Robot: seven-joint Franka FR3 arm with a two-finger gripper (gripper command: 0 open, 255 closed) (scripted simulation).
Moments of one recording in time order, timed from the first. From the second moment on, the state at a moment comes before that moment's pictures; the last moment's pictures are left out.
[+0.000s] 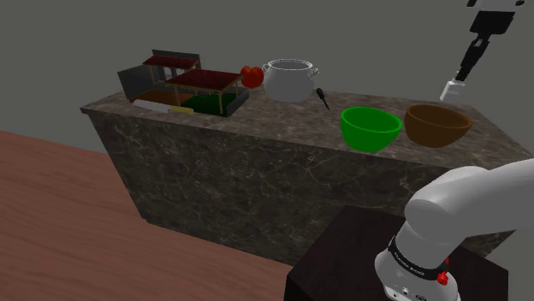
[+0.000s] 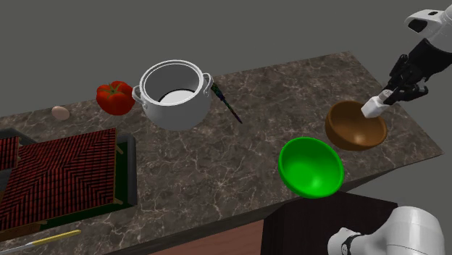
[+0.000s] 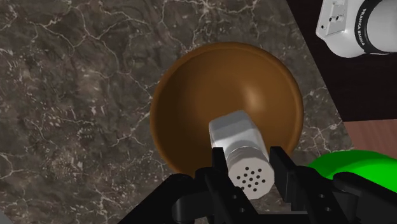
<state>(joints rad) -0.28 -0.67 -0.63 -1.89 -0.37 1.34 -0.85</state>
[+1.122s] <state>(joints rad) -0.30 -0.73 -0.65 -2.06 -0.40 1.45 -0.83</state>
